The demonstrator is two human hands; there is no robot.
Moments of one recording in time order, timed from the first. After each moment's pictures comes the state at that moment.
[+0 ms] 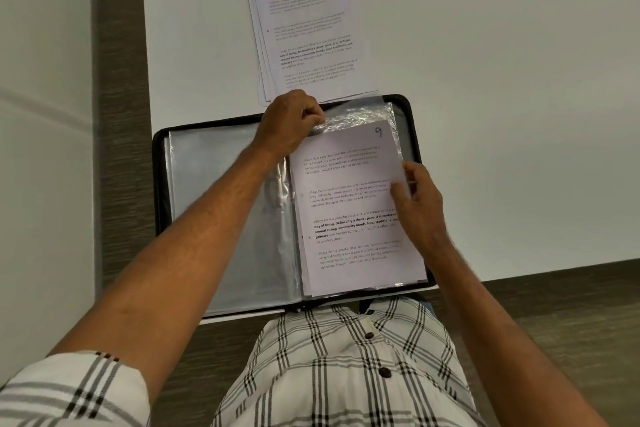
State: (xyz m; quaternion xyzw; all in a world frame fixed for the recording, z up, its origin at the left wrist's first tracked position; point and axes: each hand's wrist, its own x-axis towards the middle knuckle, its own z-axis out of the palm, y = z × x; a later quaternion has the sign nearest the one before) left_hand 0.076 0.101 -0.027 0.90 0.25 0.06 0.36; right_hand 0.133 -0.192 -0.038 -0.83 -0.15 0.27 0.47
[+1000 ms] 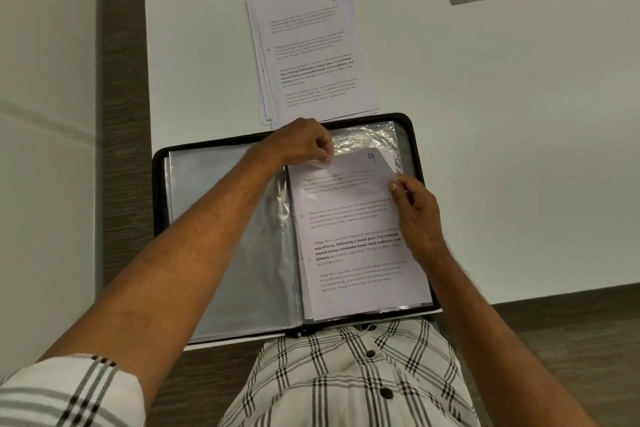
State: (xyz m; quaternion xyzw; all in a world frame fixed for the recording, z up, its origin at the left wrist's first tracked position) left_hand 0.103 0.112 -0.018 0.87 0.19 -0.21 0.40; right_hand 0.145 -0.170 -0.041 -0.77 -0.14 0.31 0.55
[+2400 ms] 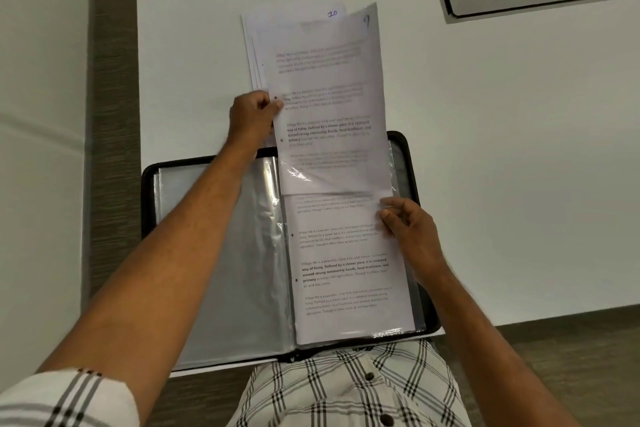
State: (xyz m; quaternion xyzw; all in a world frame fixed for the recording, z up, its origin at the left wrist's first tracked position) left_hand 0.111 0.176 -0.035 0.70 0.46 0.13 0.53; right_hand 0.161 -0.173 -0.053 -0.77 -0.06 0.37 0.52
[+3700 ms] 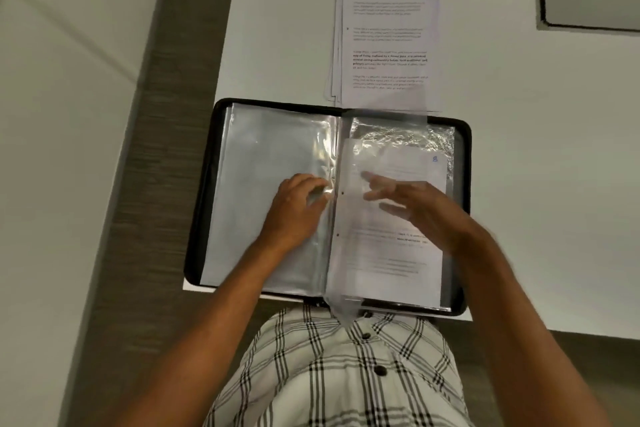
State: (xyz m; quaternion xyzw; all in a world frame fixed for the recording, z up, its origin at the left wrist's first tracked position) left_hand -0.084 0.019 -0.044 0.81 0.42 0.06 0.41; right_hand 0.131 -0.120 0.028 -0.58 -0.26 0.64 0.42
